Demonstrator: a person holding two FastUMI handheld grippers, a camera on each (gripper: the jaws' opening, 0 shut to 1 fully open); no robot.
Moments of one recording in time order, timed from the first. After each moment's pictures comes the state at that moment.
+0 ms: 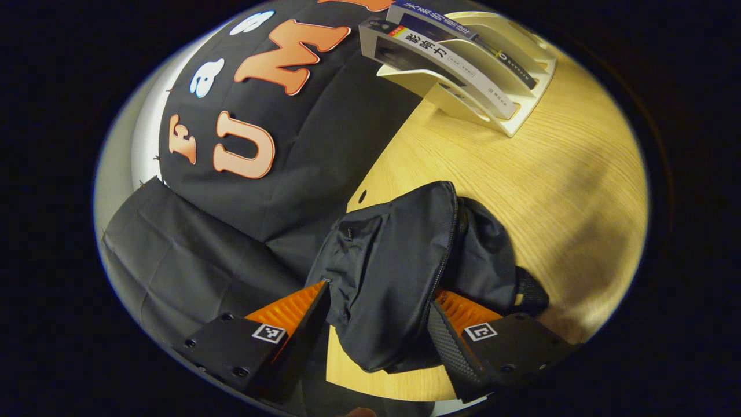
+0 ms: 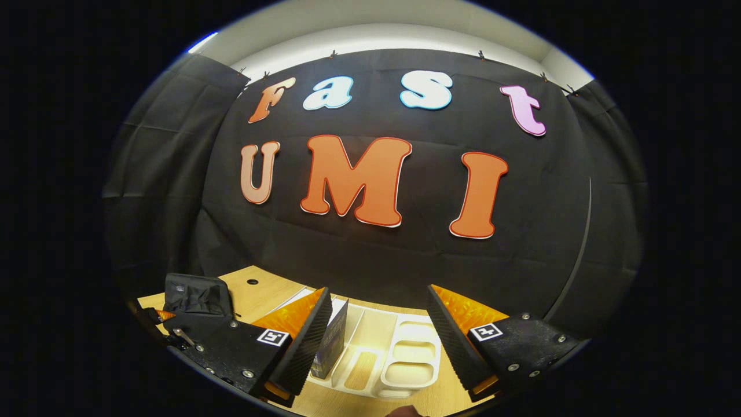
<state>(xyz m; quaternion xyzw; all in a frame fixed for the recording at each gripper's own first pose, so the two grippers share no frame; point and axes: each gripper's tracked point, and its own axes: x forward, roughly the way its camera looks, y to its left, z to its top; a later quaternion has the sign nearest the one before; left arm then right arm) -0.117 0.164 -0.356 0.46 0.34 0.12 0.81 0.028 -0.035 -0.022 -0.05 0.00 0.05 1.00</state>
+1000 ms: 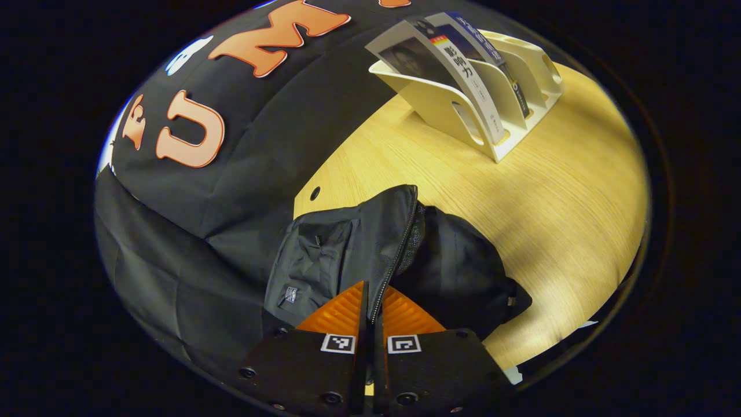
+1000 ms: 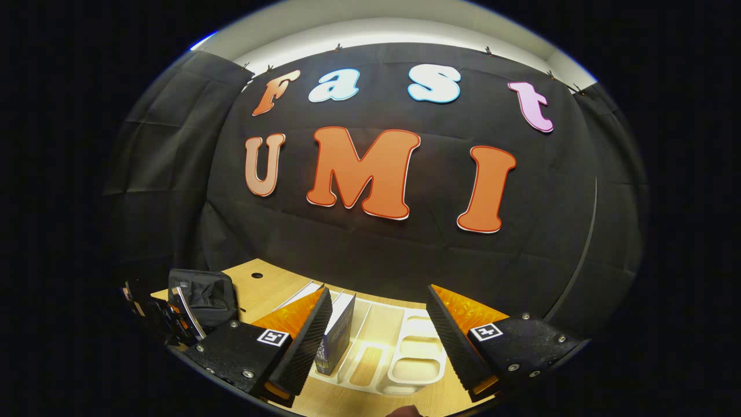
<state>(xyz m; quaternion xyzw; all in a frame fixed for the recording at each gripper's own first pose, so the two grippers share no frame) -0.091 0.168 -0.335 0.35 0.43 -0.03 0.83 0.031 -0.014 -0.029 -0.07 0.03 0.05 1.00</state>
